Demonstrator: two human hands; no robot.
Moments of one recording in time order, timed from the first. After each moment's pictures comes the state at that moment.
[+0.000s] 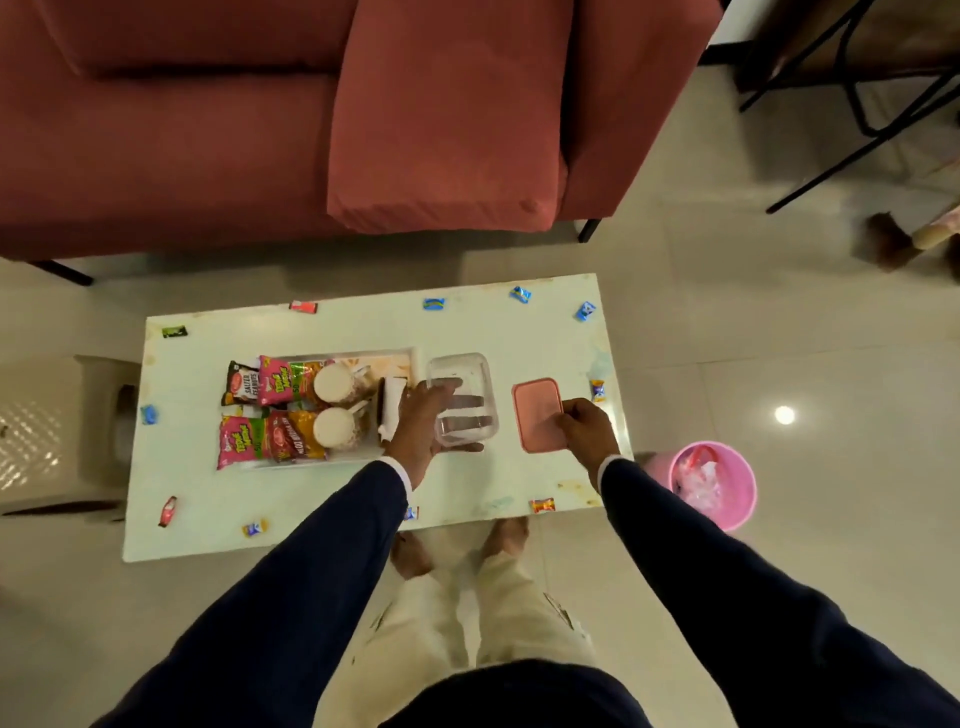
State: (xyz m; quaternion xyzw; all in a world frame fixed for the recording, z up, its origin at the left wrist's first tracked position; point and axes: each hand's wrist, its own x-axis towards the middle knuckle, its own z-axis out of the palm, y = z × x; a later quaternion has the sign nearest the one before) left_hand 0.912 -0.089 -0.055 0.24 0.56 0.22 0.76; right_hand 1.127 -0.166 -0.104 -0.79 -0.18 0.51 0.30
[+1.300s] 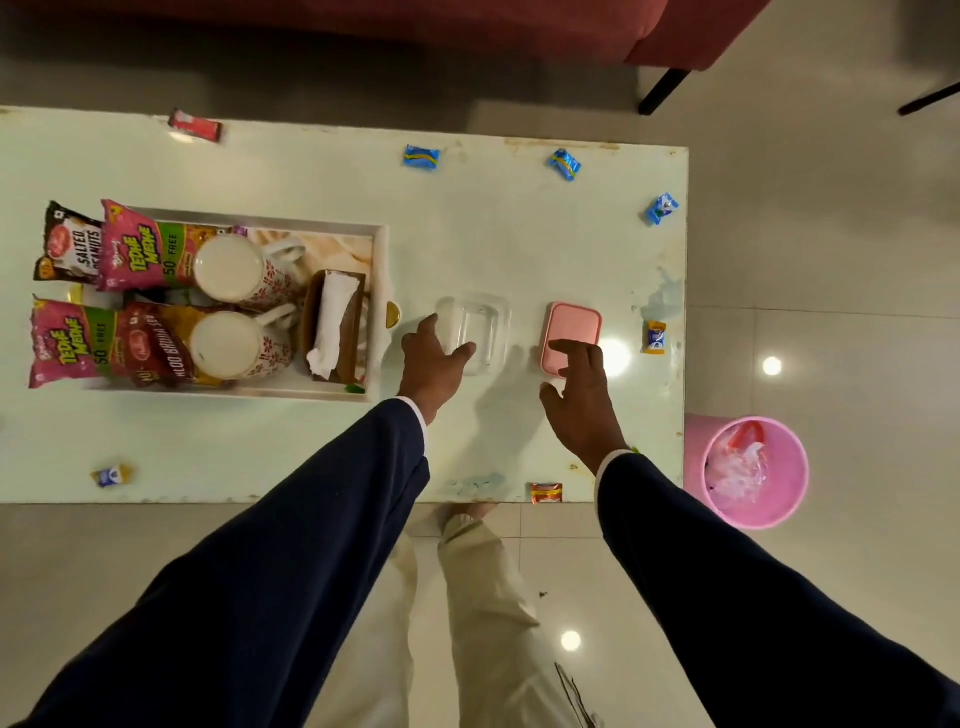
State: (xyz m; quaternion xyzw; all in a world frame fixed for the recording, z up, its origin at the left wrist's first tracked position) left_hand 0.947 -0.059 -0.352 0.40 0.71 0.08 0.57; right_hand 1.123 -0.146 -0.311 -0.77 -0.44 0.42 0.17
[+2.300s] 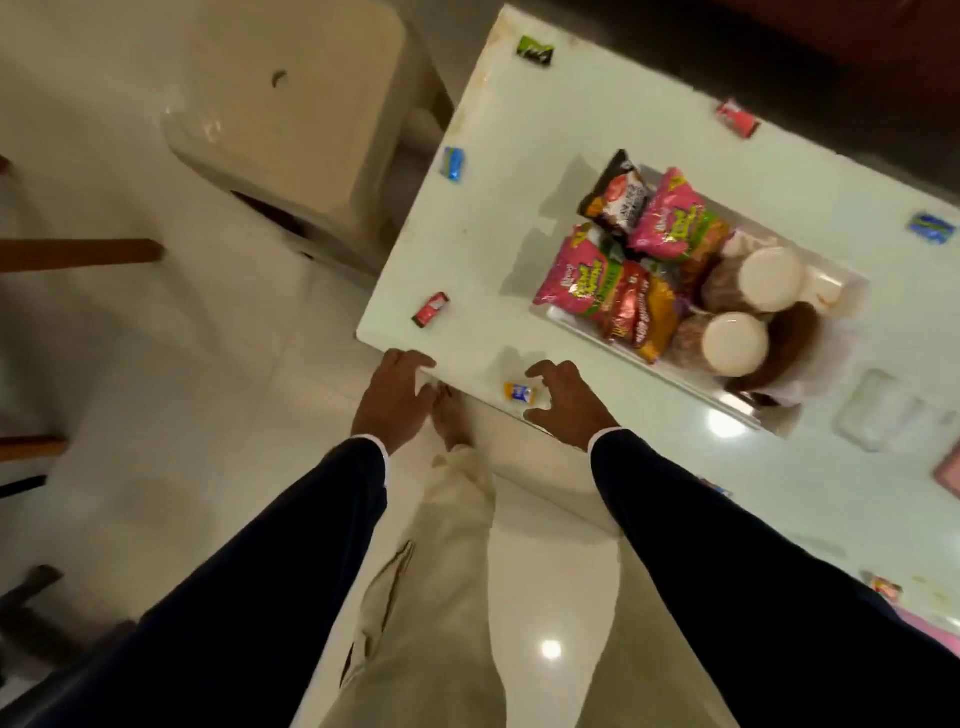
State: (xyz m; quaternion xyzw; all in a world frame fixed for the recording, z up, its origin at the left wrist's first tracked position) left_hand 0.358 -0.151 -0.289 0.46 0.78 0.03 0.43; right_hand 0.602 -0.091 -0.325 -0.55 -0.62 0.54 -0.16
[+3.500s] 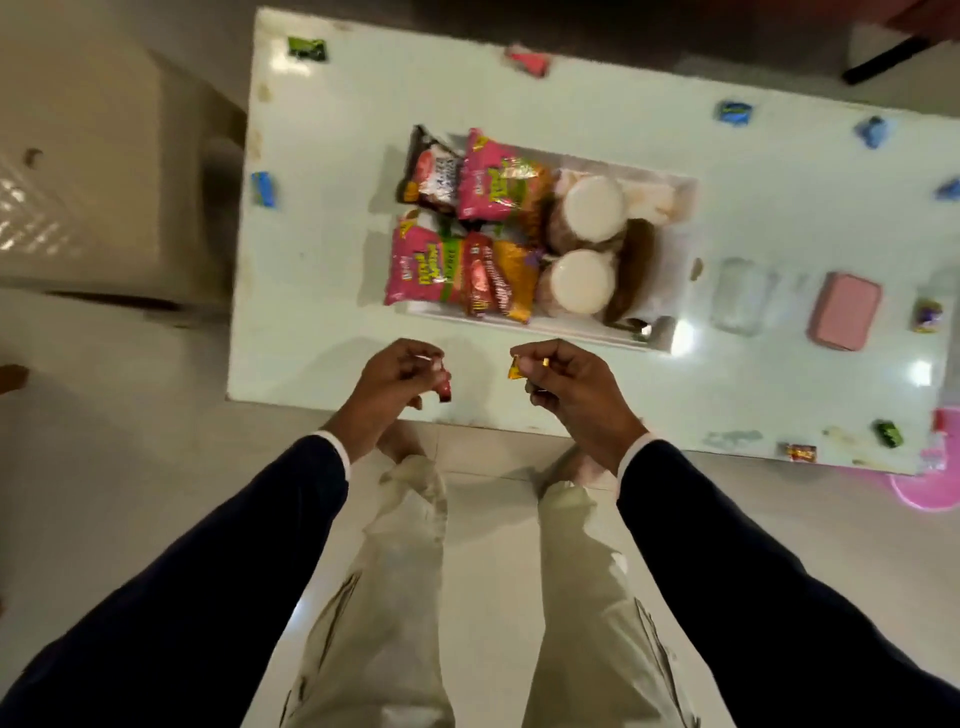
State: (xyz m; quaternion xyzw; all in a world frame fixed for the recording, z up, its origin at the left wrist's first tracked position) left_hand 0.484 -0.092 -0.305 0.34 0.60 0.17 0.70; right_hand 0.737 -0.121 -0.275 -0.60 -0.18 0.71 0.33
